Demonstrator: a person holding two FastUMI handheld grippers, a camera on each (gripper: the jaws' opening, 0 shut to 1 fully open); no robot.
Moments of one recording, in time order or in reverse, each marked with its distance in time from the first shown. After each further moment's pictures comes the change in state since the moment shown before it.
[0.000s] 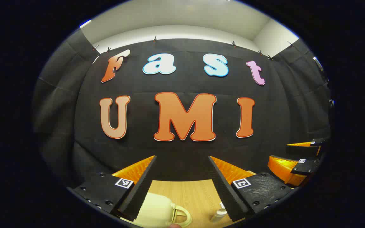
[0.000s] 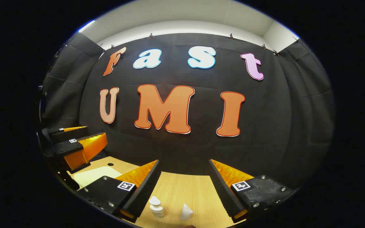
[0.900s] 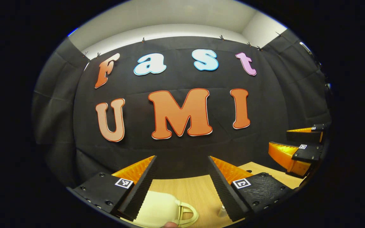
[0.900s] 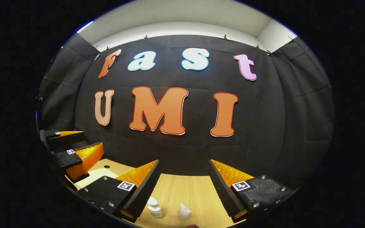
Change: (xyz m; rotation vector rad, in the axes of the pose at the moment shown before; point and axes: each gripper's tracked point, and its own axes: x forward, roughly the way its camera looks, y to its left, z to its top) left arm -0.010 0.014 -0.014 0.149 0.053 -0.027; right arm -0.008 -0.011 0.001 0.022 -0.014 -0.049
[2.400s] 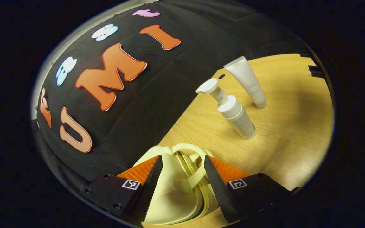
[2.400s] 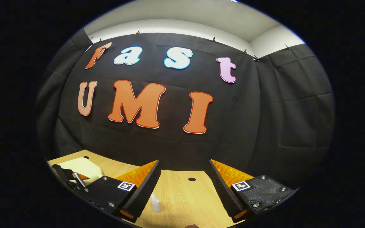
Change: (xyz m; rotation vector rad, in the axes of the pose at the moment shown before) left arm -0.050 0.070 -0.105 0.789 0.424 -0.305; right arm -0.045 -0.066 -0.008 -0.092 0.049 -0.207
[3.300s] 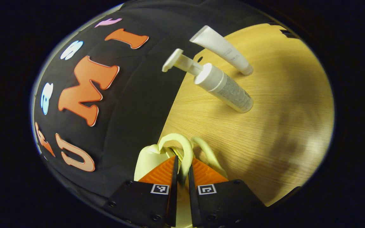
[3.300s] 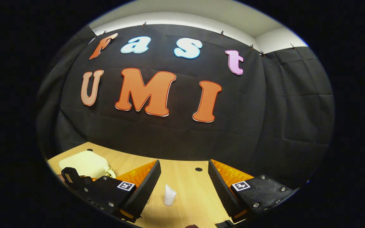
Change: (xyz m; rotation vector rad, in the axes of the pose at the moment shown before) left arm 0.028 -0.012 -0.017 0.156 0.033 -0.020; right arm -0.001 0.057 -0.026 -0.006 0.087 0.043
